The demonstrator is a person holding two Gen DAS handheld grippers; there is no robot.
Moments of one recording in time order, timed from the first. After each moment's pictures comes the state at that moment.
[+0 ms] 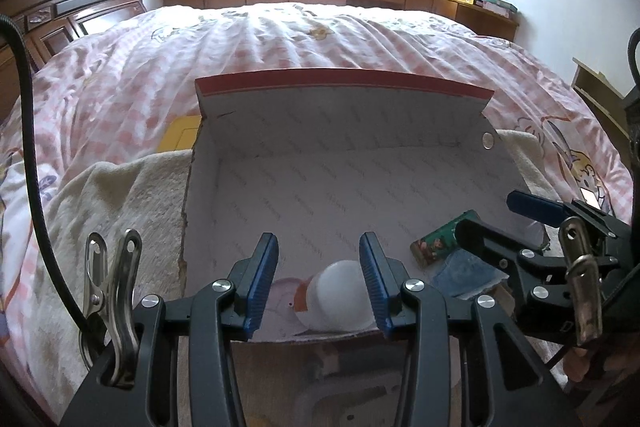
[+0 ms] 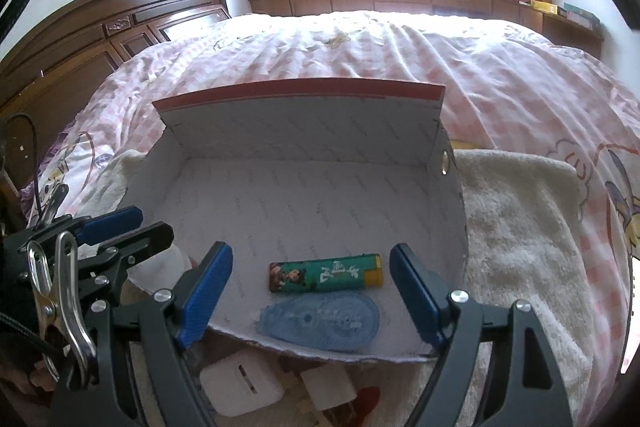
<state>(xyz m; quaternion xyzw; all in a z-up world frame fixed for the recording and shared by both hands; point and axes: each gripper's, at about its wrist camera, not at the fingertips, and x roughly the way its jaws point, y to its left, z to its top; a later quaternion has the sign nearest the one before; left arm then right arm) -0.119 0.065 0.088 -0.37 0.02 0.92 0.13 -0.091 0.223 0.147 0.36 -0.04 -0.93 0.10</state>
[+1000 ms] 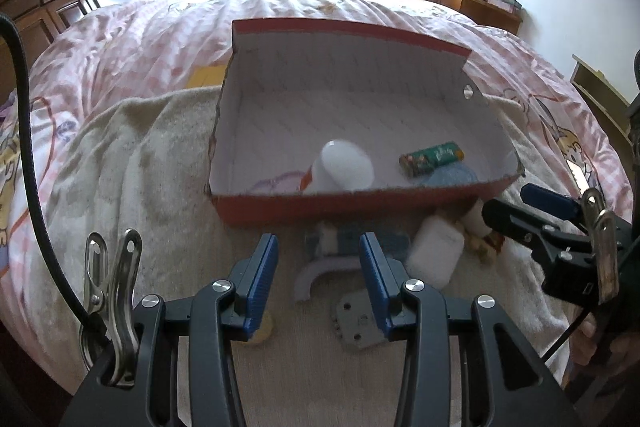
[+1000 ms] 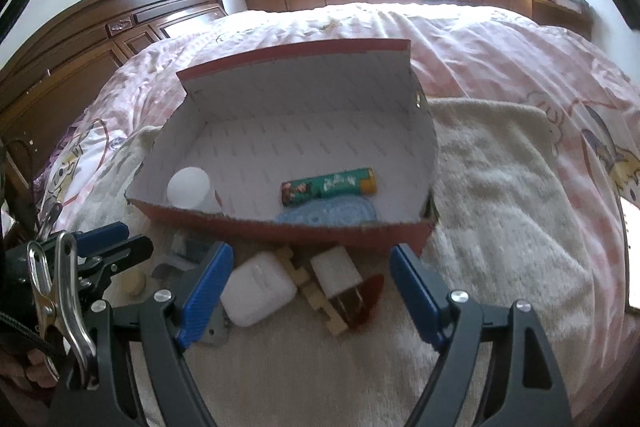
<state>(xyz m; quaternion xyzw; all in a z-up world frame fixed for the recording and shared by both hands) -0.047 0.046 0.071 -0.40 0.00 0.91 0.12 -0.016 0.232 0.133 0.37 -0.06 -0.92 0.09</state>
